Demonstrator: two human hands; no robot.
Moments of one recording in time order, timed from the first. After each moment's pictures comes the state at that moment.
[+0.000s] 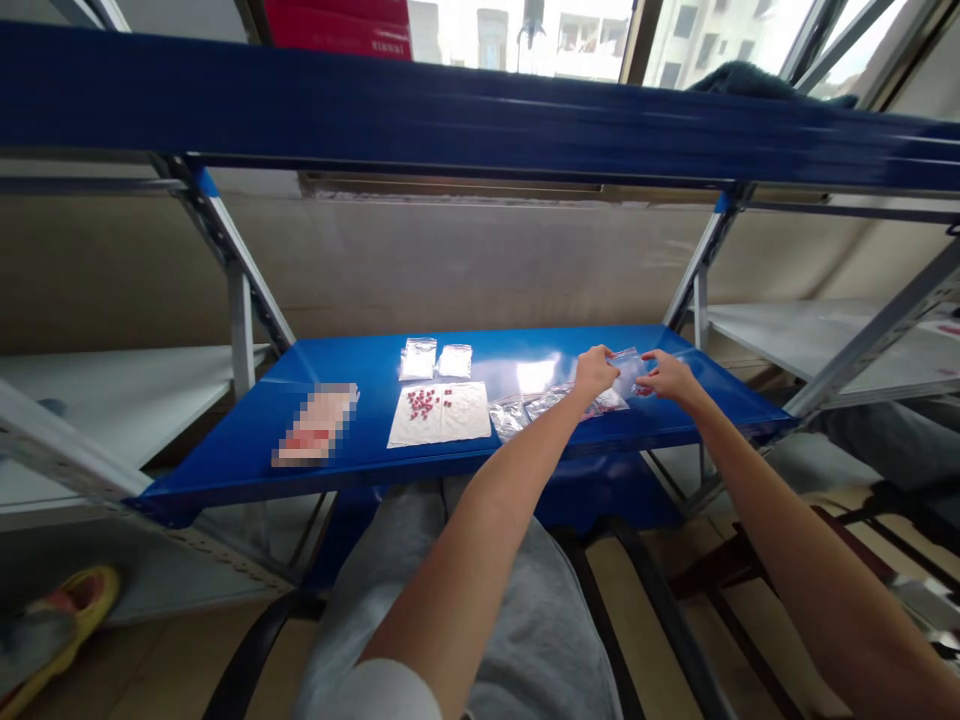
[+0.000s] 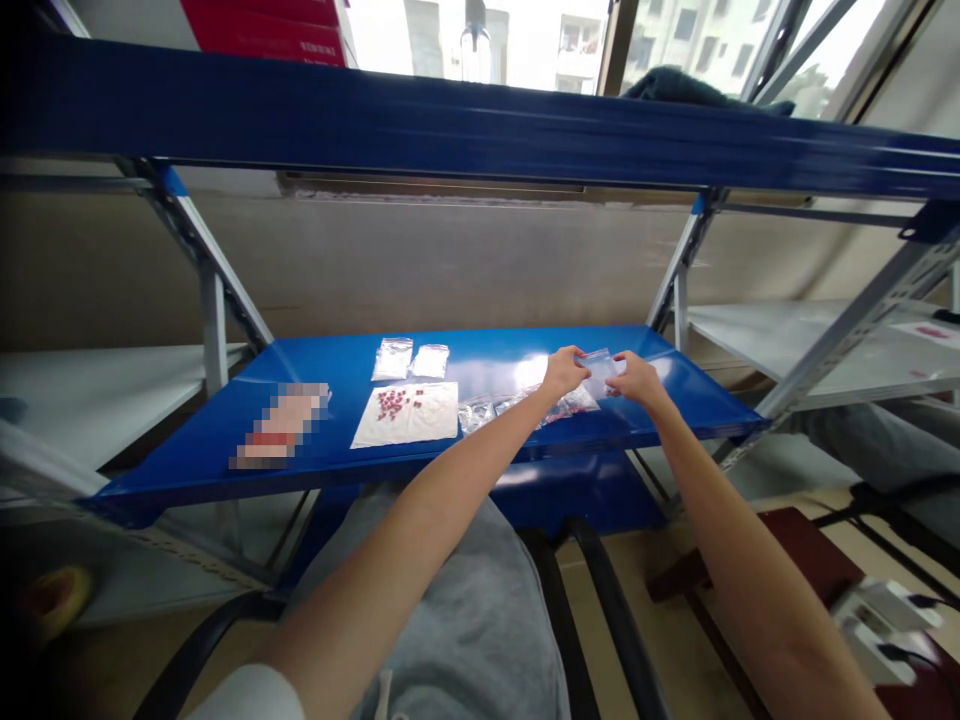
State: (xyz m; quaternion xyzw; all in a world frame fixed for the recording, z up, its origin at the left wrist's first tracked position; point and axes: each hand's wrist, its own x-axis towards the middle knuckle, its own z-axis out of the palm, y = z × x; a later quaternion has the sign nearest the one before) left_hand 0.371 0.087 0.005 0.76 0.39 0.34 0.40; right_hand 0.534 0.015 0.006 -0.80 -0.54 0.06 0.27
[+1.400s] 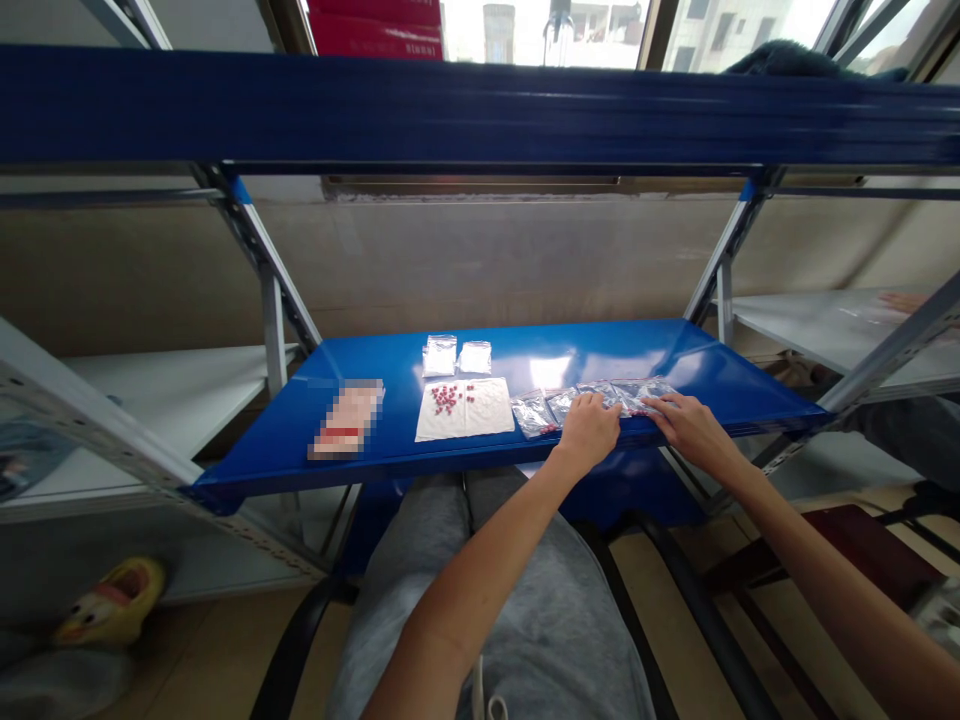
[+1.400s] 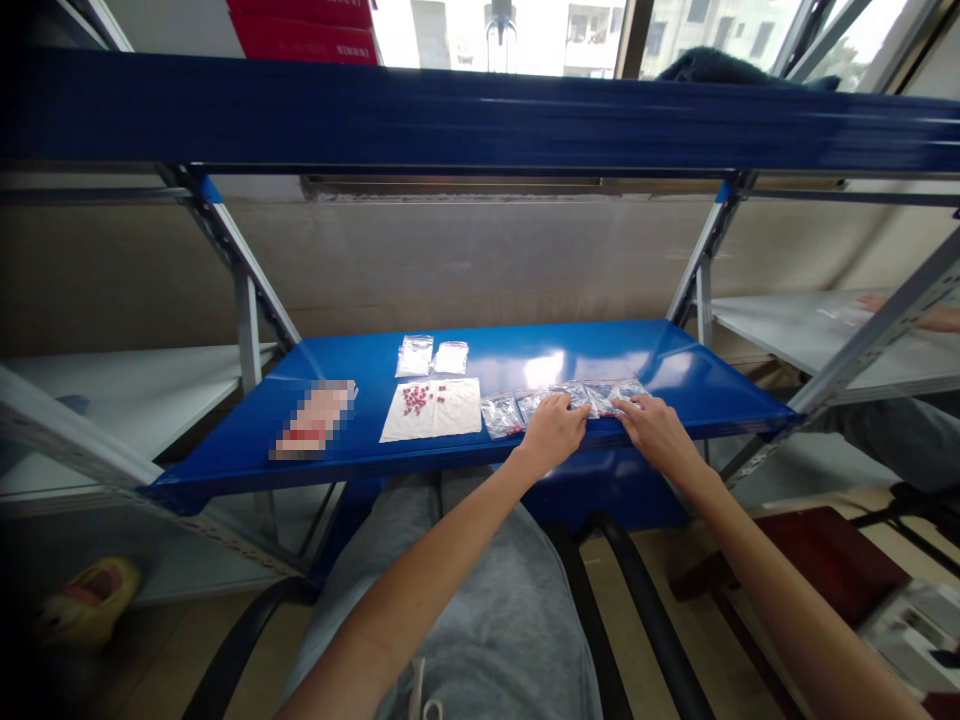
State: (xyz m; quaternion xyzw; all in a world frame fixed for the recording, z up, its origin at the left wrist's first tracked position) left_hand 0.267 -0.001 -0.033 0.93 0.31 0.21 -0.01; right_hand 0.491 -0.065 -0.055 -0.69 -0.69 -0.18 0.11
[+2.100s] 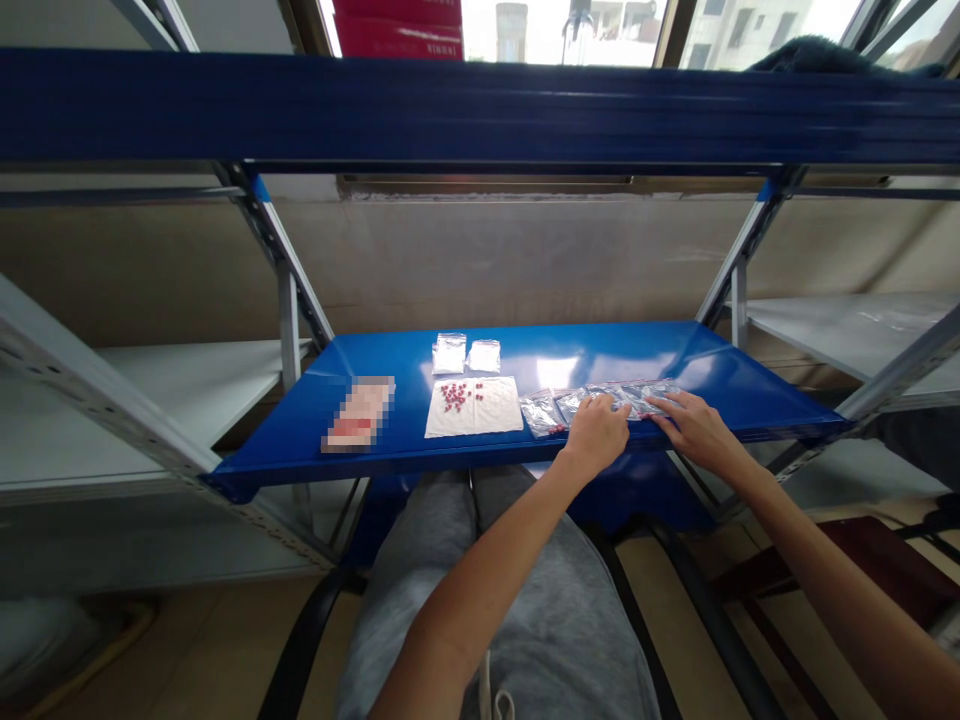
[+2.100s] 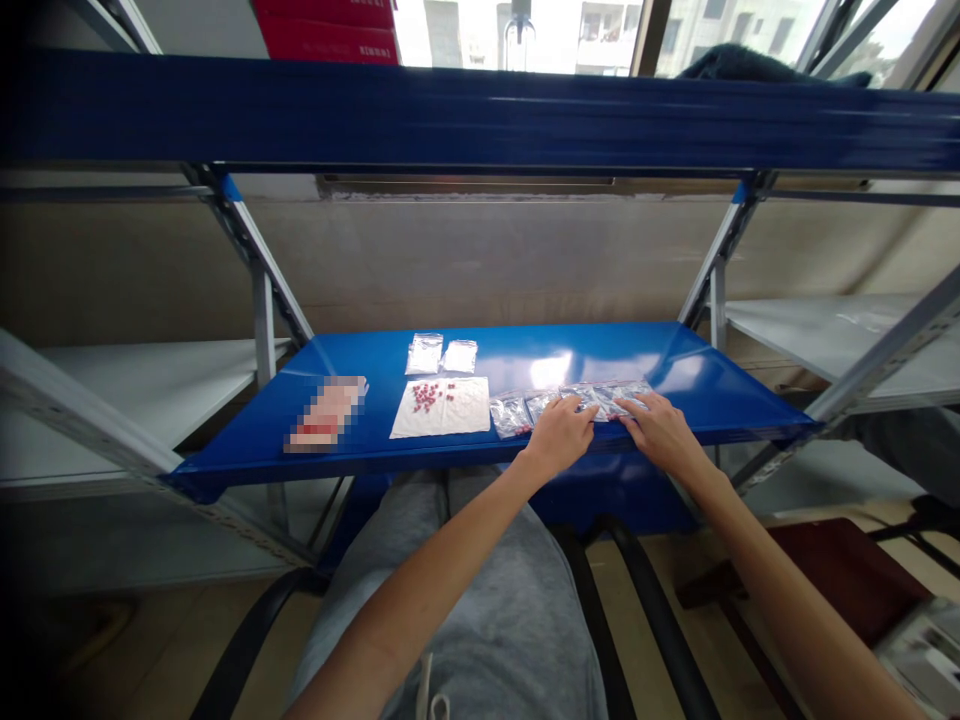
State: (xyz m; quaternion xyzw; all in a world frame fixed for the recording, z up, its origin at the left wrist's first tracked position) left_hand 0.261 -0.005 -0.031 0.93 0.30 0.23 0.00; right_hand 0.489 -0.059 -0.057 -0.65 -0.72 -0.20 0.15
